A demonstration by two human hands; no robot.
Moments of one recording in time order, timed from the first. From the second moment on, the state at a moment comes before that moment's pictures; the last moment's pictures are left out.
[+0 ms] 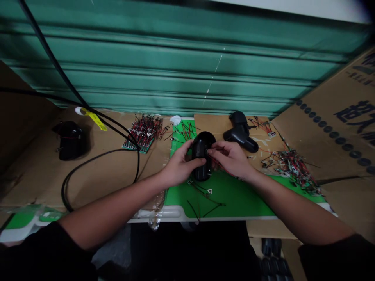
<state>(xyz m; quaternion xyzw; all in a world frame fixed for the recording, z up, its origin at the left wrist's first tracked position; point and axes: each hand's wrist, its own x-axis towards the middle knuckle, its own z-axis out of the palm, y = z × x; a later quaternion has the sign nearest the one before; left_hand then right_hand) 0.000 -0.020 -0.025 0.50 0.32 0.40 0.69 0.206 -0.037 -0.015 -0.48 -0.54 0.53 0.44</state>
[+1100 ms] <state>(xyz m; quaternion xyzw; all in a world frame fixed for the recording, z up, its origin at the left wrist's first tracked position) 0.003 -0.027 -0.029 0.55 0.34 0.35 0.68 0.222 -0.042 0.009 -0.39 -0.74 0.20 0.51</state>
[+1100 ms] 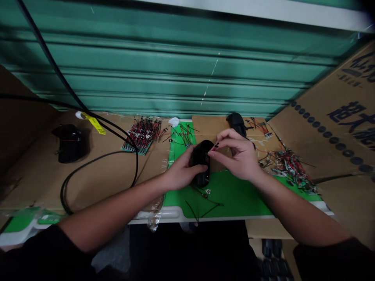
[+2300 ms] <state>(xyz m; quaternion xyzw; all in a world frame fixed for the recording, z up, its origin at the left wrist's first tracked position) 0.005 -0.023 -0.025 0.59 0.32 0.34 0.65 0.222 -0.037 0.001 -0.41 -0.79 0.06 0.44</state>
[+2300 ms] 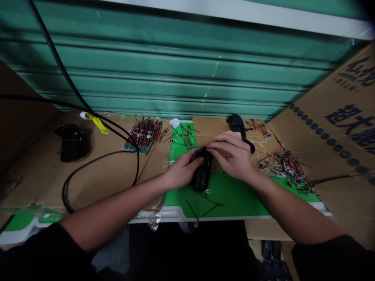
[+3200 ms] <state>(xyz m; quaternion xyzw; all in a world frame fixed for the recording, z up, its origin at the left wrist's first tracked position) -0.003 -0.013 -0.022 0.53 0.35 0.34 0.69 0.227 -0.039 0.004 -0.44 -0.77 0.15 0.43</state>
